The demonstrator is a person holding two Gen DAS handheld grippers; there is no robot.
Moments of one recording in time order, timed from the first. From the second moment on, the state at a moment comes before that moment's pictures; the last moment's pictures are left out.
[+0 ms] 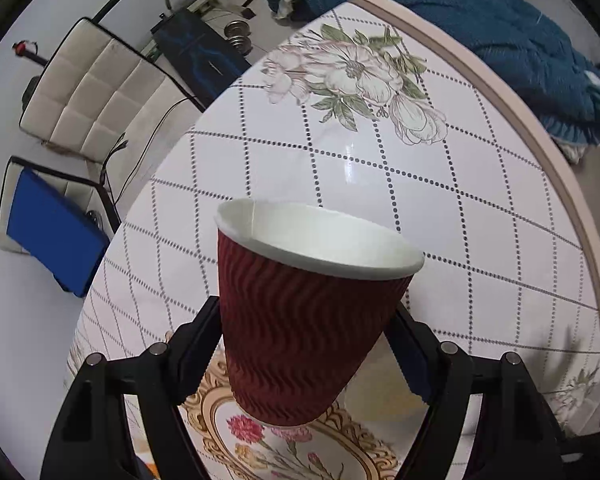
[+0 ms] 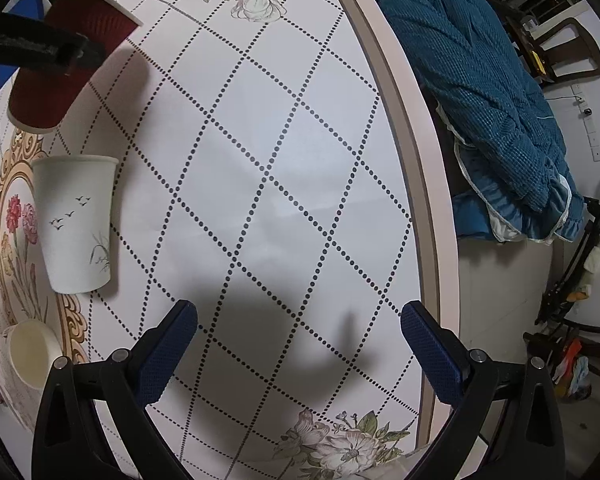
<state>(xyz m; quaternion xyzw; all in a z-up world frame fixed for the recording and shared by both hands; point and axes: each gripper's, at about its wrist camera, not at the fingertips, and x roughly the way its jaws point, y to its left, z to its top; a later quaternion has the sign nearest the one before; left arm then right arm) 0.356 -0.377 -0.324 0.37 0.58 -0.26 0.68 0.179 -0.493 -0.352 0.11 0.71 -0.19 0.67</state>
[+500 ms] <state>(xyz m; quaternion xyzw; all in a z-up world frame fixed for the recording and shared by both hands) 0.304 -0.267 -0.246 0.26 0.62 -0.21 0.70 0.162 -0.442 -0.301 0.10 0.70 -0.16 0.69</state>
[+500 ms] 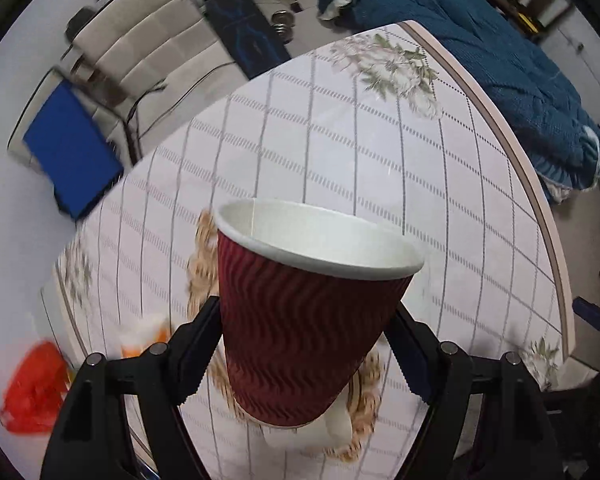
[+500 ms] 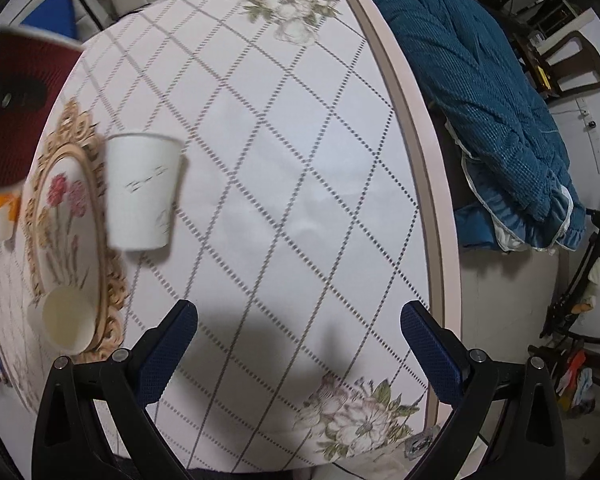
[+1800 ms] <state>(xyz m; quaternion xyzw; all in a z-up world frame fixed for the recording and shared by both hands) 0.144 0.011 -0.356 0.01 0.80 -0.06 0.60 0.060 -0.212 -0.335 0.07 0.75 -0.06 0.66</state>
